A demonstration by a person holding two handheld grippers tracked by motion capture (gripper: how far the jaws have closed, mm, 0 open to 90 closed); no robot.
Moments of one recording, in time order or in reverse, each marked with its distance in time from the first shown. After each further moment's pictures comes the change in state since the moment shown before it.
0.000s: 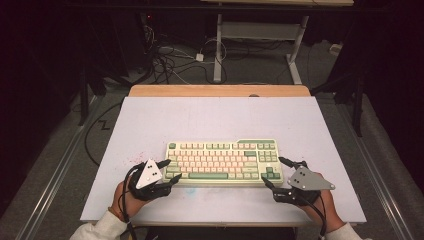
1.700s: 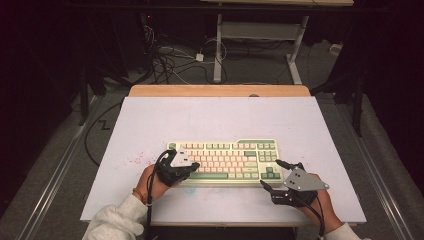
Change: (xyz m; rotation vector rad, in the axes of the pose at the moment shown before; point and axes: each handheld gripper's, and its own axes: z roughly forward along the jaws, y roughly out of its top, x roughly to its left) left arm 0.000 0.043 0.064 0.185 -0.151 0.039; right arm 0.004 -0.005 0.008 0.046 0.028 -0.025
